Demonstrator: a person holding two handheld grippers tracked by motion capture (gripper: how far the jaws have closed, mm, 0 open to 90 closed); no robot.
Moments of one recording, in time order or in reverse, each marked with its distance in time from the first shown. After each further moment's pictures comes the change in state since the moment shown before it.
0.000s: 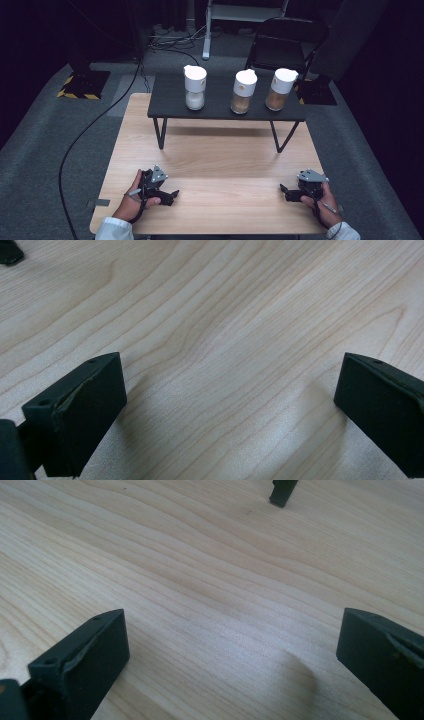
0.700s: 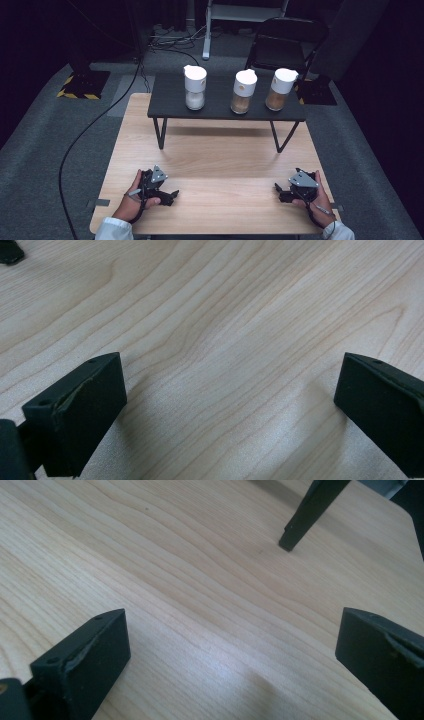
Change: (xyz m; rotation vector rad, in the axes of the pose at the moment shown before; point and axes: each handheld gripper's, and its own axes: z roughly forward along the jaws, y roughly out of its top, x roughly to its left) left arm 0.000 0.000 0.000 0.001 0.001 0.000; right arm 0.034 -0.006 0.004 -0.079 -0.087 -0.166
